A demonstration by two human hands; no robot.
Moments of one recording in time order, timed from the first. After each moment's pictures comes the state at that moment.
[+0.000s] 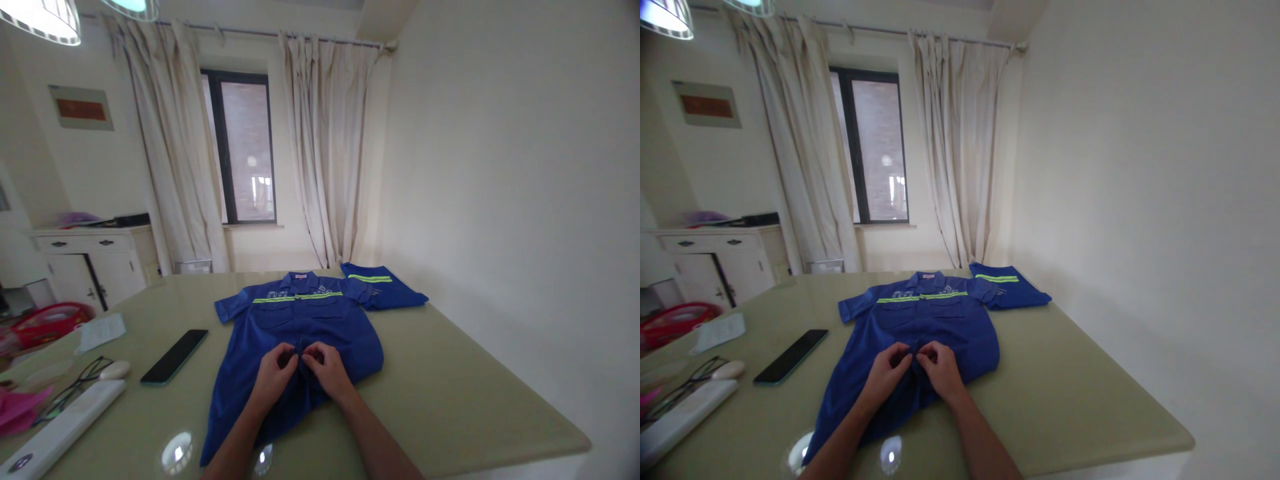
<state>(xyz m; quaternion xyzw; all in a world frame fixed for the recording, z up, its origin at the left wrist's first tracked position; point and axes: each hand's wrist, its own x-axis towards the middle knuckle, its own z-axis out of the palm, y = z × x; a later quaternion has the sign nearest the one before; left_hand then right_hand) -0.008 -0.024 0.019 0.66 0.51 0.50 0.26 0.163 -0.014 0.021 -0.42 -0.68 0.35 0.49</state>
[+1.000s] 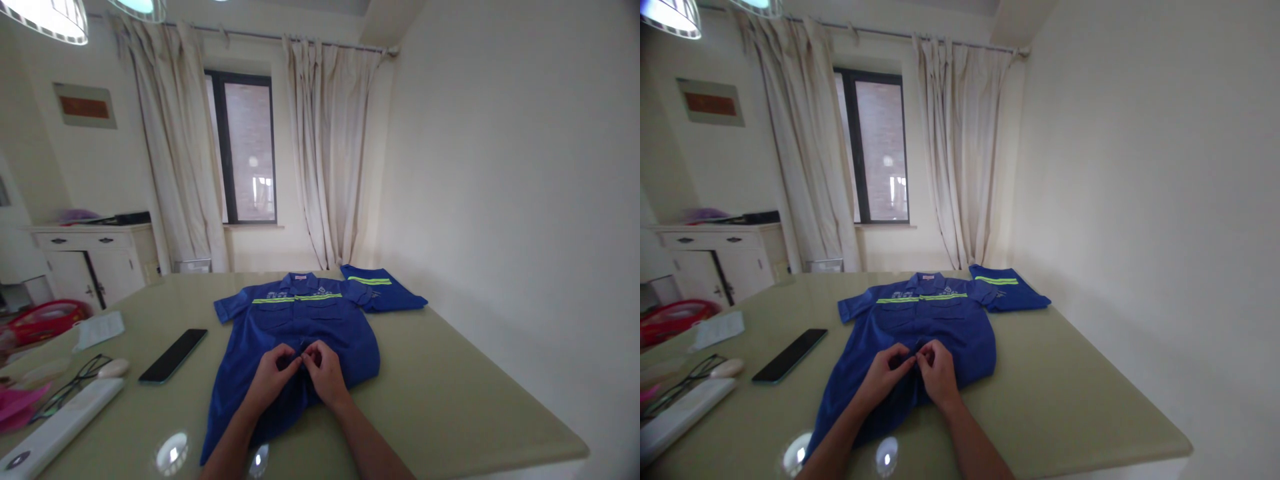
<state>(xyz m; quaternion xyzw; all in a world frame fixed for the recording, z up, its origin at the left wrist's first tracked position) -0.012 -0.028 0.030 0.71 0.46 0.47 0.25 0.155 -0.021 0.021 -0.44 -0.67 0.27 0.53</state>
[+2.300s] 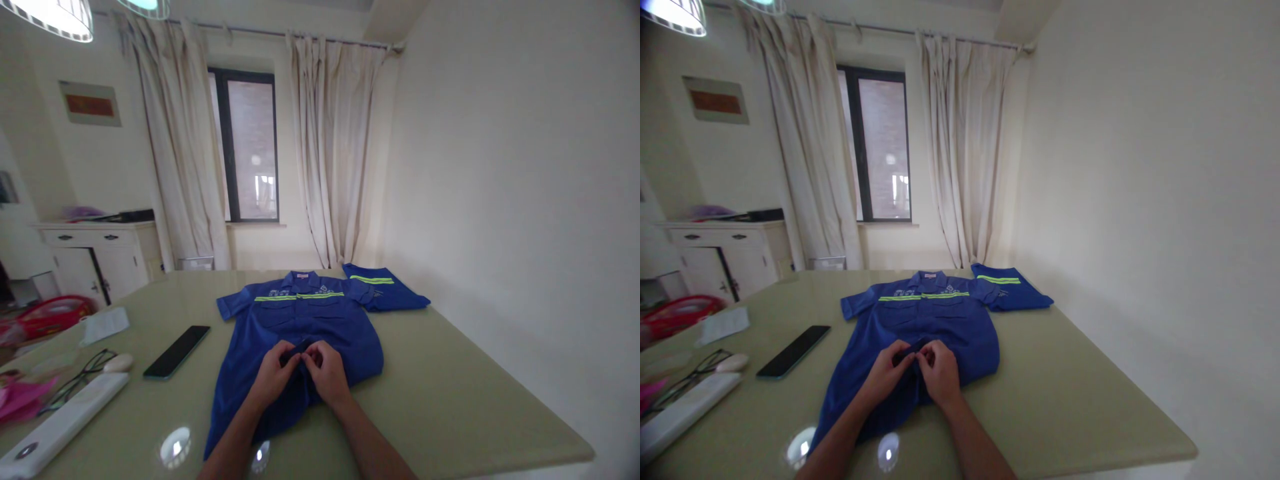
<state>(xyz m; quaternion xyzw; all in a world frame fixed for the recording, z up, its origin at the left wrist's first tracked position) -0.012 -0.024 0.025 0.70 0.48 0.47 0.24 0.157 -0.024 0.022 -0.46 -0.70 0.23 0.50</state>
